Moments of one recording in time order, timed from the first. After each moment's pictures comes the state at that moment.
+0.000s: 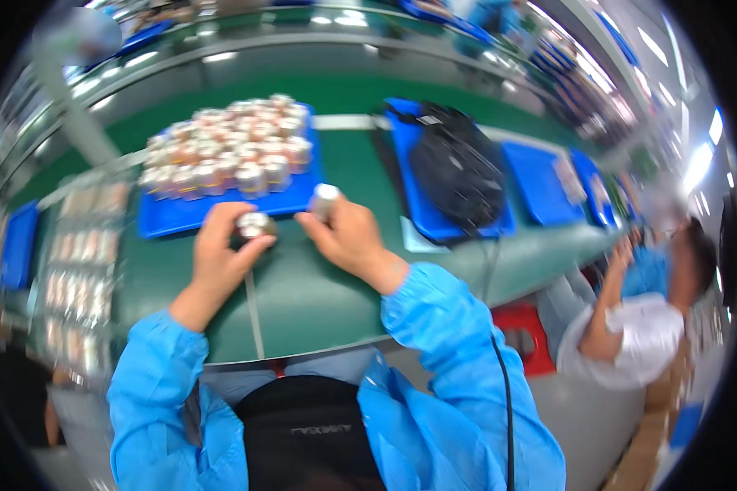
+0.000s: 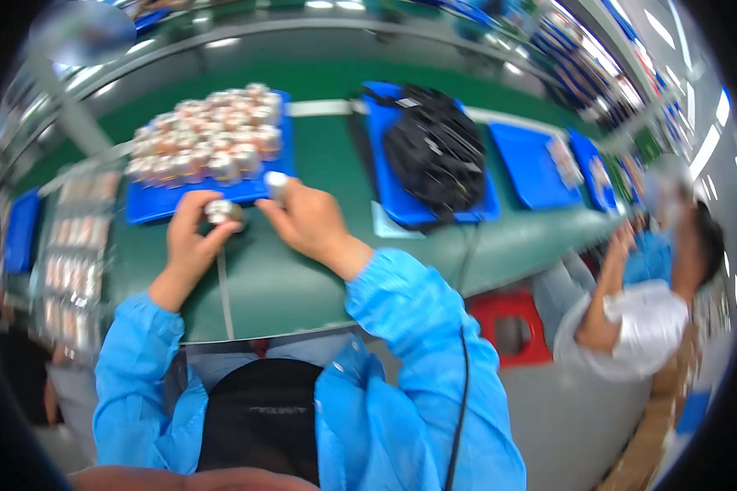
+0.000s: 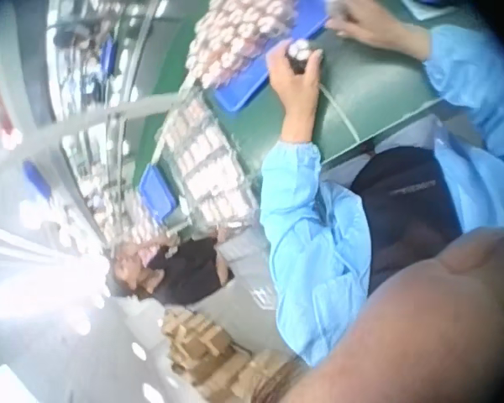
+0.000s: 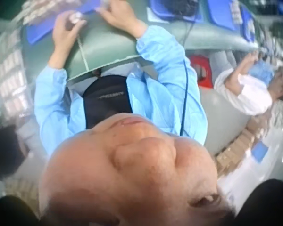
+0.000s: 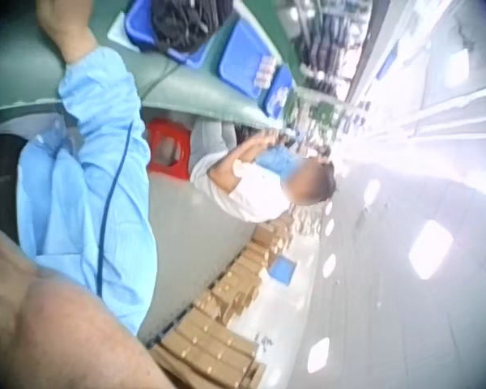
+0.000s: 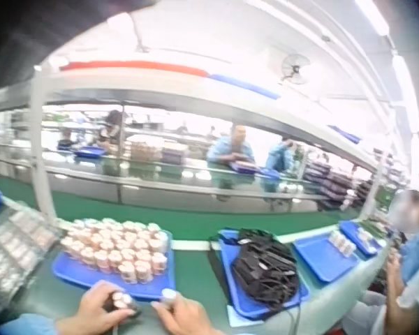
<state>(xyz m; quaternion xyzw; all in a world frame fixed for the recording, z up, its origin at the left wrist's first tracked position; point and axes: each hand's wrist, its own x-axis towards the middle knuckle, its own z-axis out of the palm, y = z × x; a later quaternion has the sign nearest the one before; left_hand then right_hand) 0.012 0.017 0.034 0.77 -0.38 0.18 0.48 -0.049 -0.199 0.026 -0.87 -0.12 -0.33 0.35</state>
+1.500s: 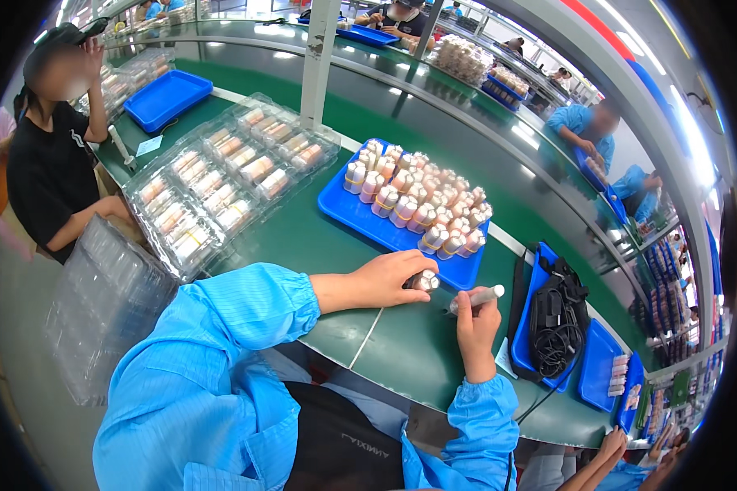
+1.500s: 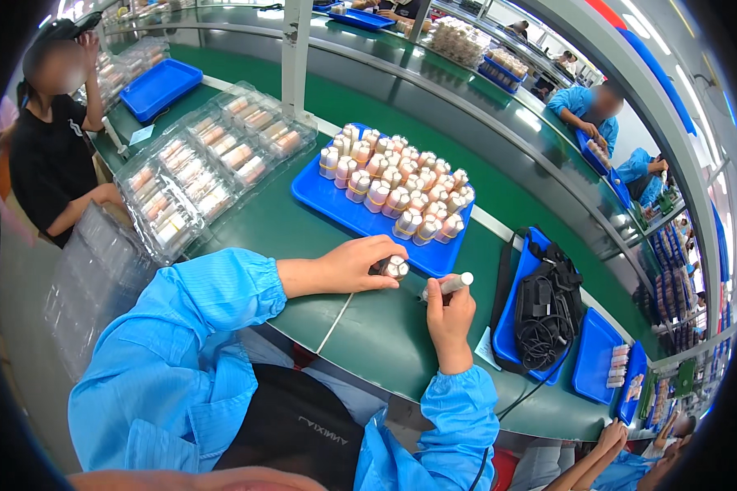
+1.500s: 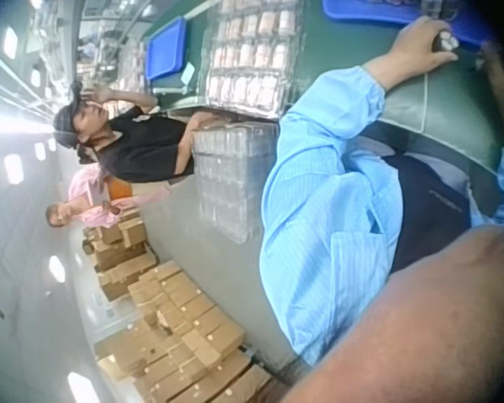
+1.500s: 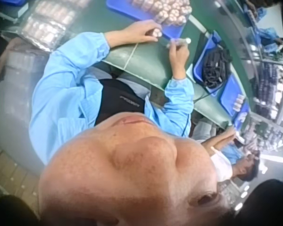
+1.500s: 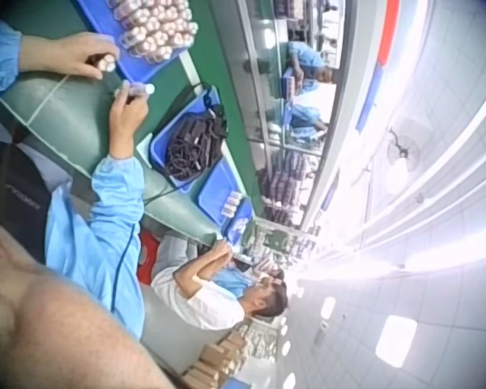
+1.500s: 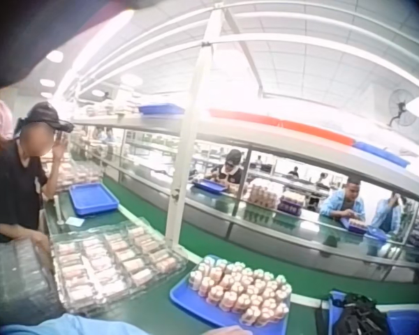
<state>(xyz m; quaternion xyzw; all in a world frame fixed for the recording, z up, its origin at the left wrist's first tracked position) 0.016 0.026 0.023 0.77 -0.43 0.06 0.48 -0.053 -0.203 0.020 -0.86 -0.11 -0.30 0.41</state>
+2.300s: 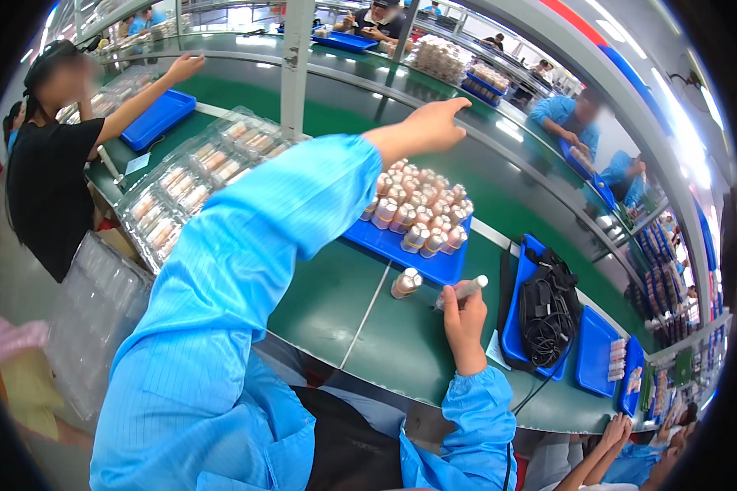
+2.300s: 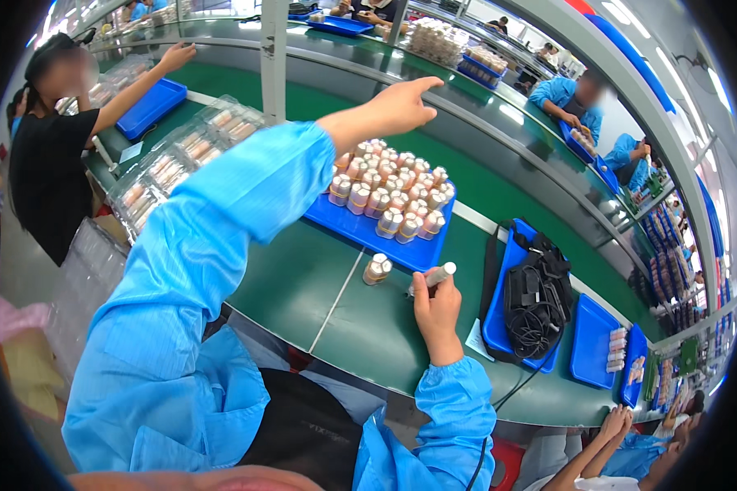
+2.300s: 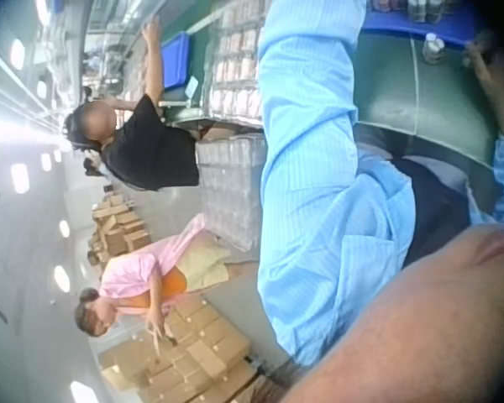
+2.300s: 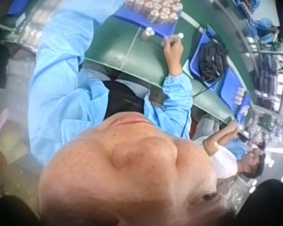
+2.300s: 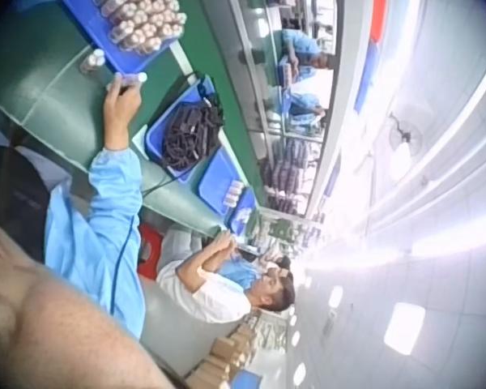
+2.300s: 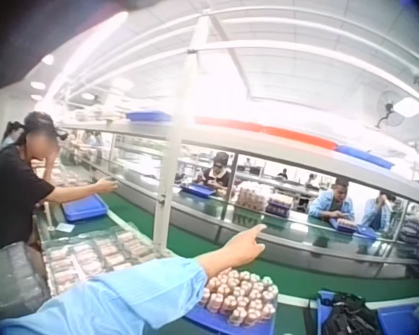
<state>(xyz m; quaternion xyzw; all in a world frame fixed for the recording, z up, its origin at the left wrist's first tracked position) 0.189 -0.012 0.195 0.82 -0.32 0.18 0.43 -0.049 -0.201 0.018 -0.85 -0.11 -0.29 0.42</state>
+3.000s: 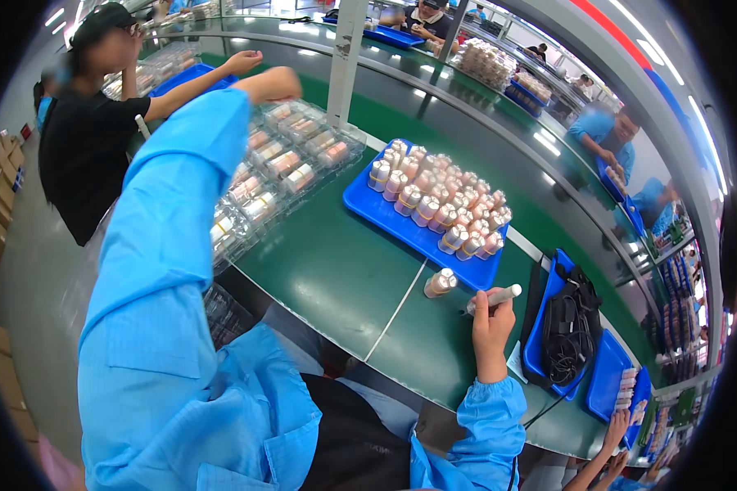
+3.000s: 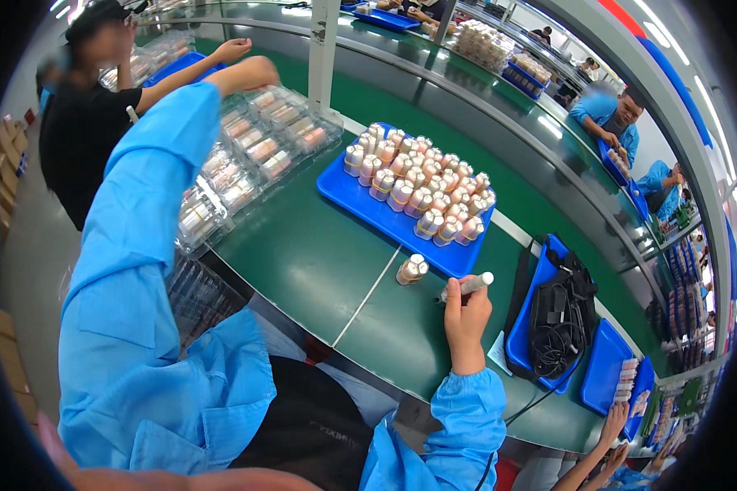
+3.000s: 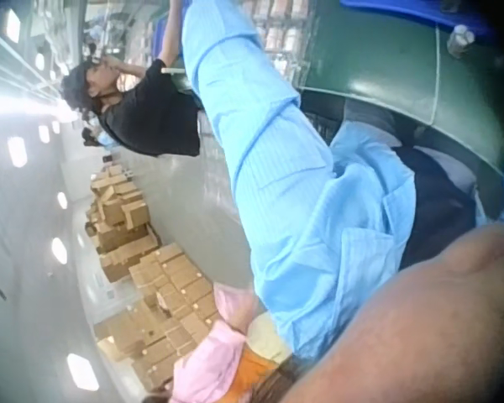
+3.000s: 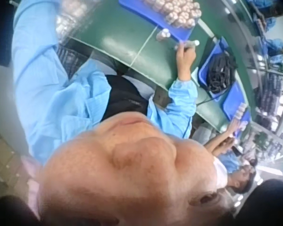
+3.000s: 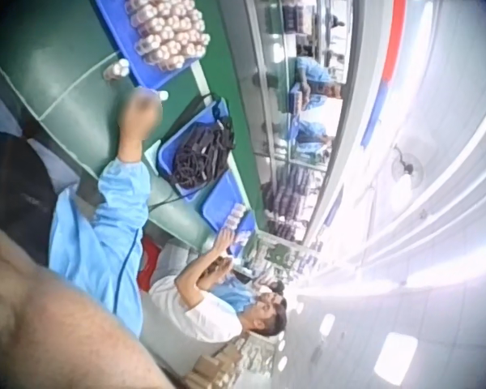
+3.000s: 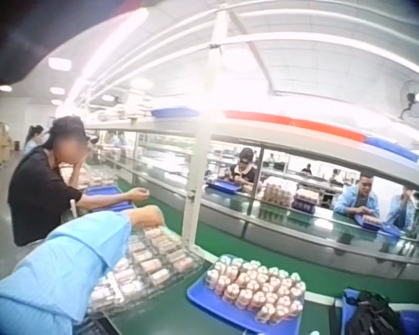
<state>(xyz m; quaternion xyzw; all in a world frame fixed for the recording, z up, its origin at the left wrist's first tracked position) 0.312 0.418 0.107 0.86 -0.43 0.20 -0.20 -0.049 -0.197 0.022 -0.85 -0.11 -0.27 0.44</state>
